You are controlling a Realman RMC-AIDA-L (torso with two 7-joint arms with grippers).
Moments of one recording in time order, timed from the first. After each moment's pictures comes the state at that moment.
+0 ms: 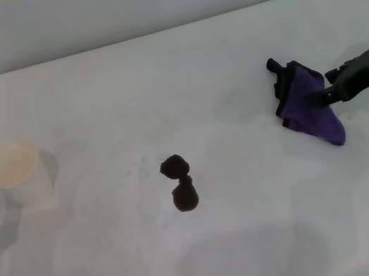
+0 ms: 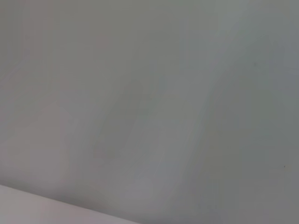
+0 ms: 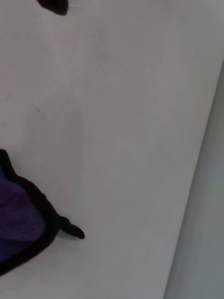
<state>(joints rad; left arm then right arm) -0.18 -2.08 2.84 0.30 -1.29 1.33 -0.32 0.41 2.01 -1.05 -1.02 0.80 1.19 -1.02</state>
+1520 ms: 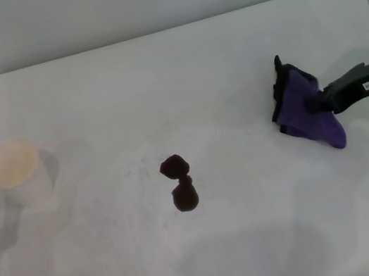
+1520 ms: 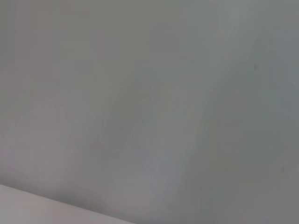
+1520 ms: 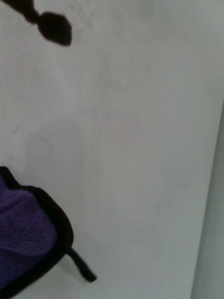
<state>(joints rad) -0.17 -2.08 2.84 0.29 -1.28 1.34 -0.34 0.41 2.01 -1.05 -0.98 0.85 1.23 -1.03</state>
